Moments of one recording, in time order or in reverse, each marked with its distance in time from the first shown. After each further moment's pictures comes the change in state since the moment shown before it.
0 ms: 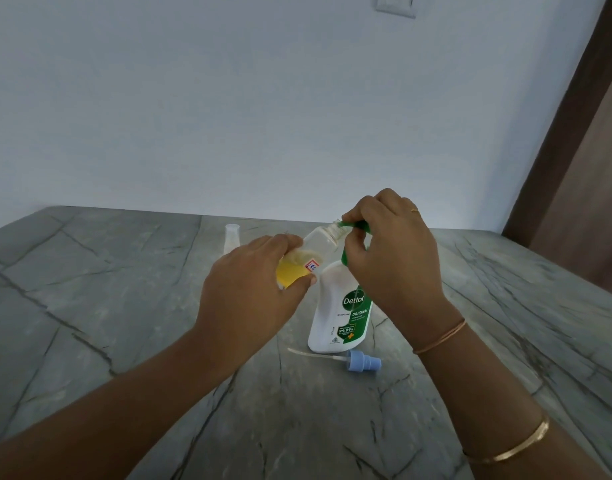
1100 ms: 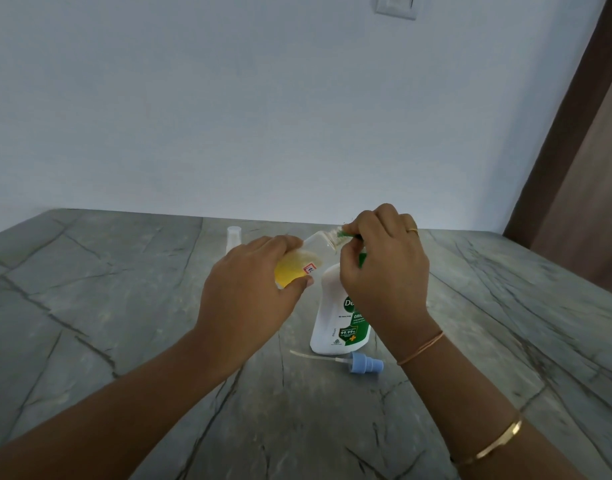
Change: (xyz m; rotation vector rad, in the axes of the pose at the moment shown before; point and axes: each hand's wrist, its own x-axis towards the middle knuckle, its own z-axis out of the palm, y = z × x) left_hand 0.001 -0.003 -0.003 -0.002 -0.002 -0.002; right_hand -0.015 -0.003 0.015 -0.033 0.100 0.017
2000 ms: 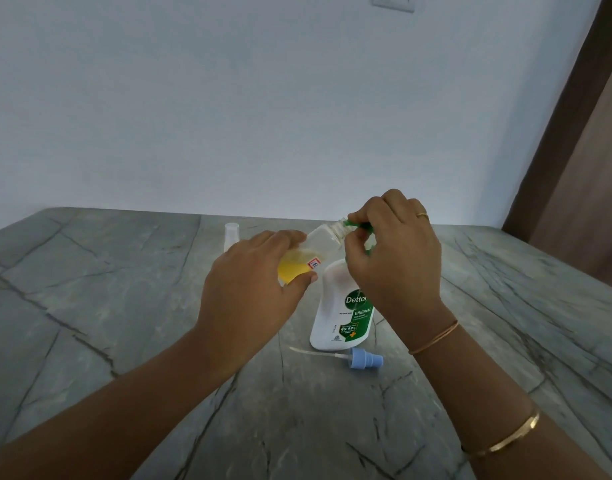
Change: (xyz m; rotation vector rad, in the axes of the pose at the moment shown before) left_hand -0.001 0.004 0.000 0.018 0.012 0.020; right_hand 0.009 0.007 -0.008 0.000 0.000 -0.053
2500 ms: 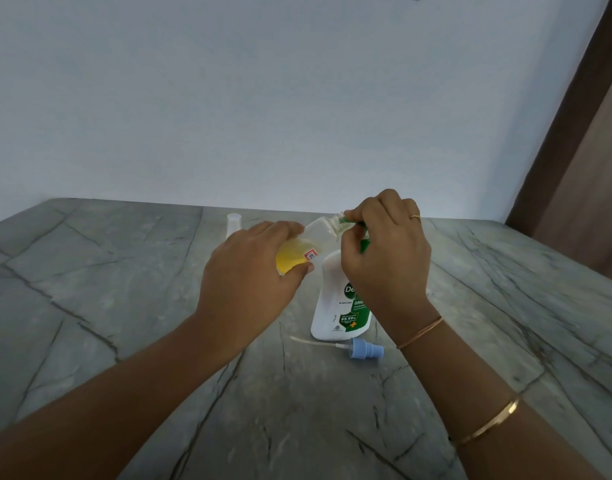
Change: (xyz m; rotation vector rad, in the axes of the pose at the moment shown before) left_hand 0.000 -0.003 -0.001 0.024 -0.005 -0.013; right_hand -0.010 -0.006 0.011 0.045 0.054 0.057
